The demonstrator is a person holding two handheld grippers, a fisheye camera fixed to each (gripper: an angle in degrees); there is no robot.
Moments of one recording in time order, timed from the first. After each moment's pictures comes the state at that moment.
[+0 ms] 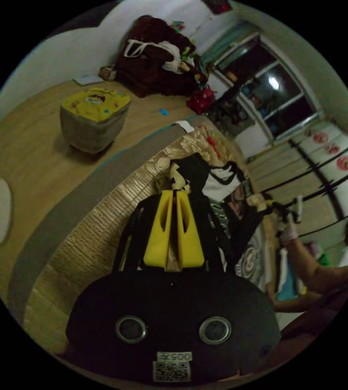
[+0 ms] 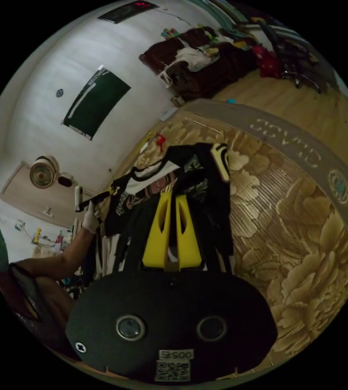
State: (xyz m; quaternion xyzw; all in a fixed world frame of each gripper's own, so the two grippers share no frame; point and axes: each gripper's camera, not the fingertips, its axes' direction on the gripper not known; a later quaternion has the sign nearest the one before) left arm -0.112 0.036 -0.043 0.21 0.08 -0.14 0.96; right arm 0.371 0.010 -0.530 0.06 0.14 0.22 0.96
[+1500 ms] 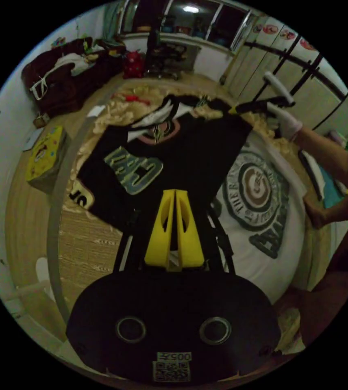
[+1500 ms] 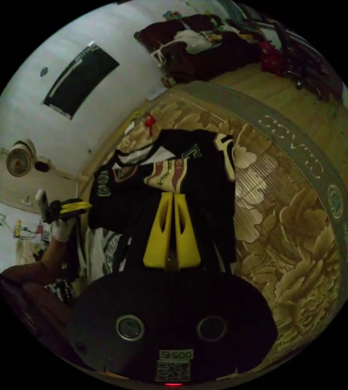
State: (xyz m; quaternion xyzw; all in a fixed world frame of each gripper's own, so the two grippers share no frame) left arm 0.031 0.116 0.185 0.03 -0.10 0.14 0.98; right arm 0.318 0.021 -0.465 -0.06 0.24 0.19 0.95
